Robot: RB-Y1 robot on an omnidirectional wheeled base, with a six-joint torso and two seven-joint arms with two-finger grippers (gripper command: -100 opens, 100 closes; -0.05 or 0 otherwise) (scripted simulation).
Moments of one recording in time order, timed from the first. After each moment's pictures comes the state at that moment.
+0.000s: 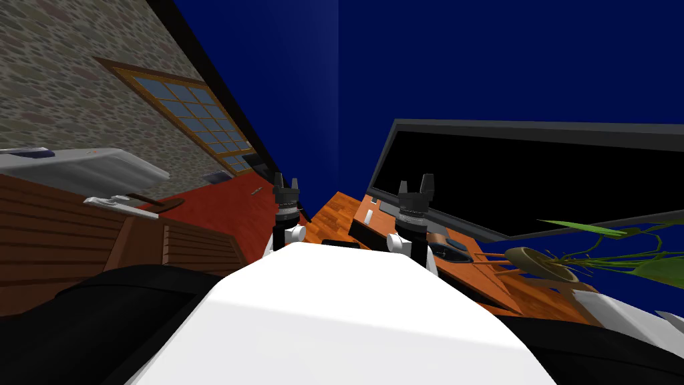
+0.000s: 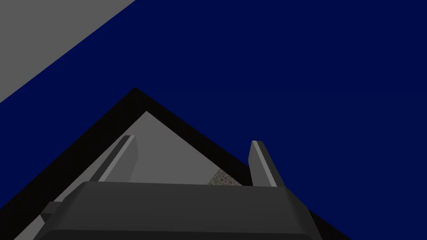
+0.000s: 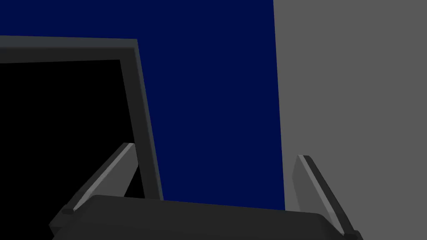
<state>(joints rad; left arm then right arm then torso) 0.47 -0.01 -0.01 -2.22 0.08 -0.56 0.05 0.45 -0.03 0.01 -2.36 0.10 -0.43 -0.06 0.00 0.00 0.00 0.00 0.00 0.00</state>
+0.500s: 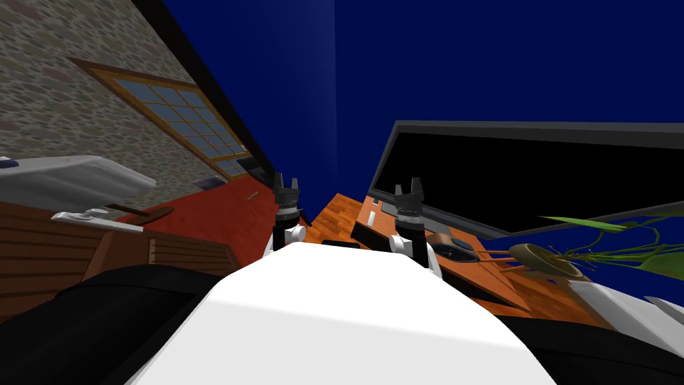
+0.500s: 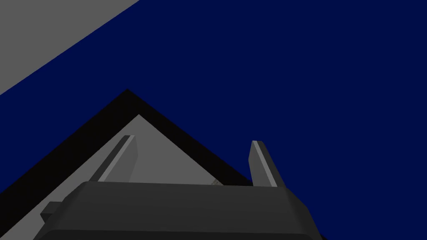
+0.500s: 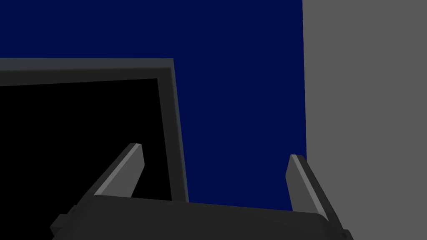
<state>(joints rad) 0.47 -0.01 -0.01 -2.22 0.08 -0.56 0.05 0.45 -0.13 0.00 -2.31 0.07 -0.36 -0.11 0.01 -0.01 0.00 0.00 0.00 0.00</state>
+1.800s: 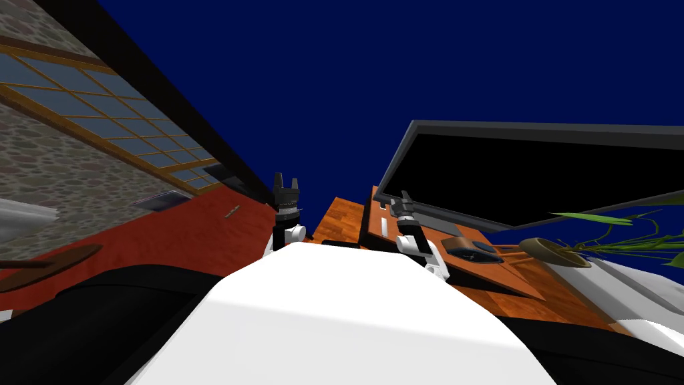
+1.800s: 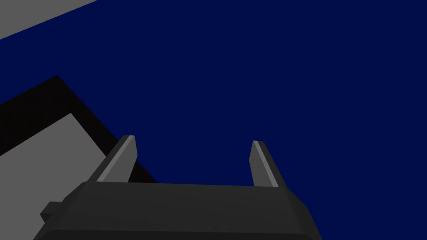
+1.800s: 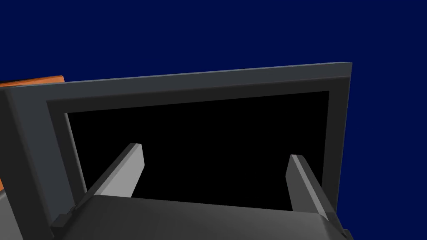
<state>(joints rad) 0.47 -0.01 -0.01 -2.22 0.08 -0.56 0.05 0.41 -0.28 -0.09 -2.11 -0.08 -0.03 -0.31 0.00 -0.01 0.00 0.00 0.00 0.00</state>
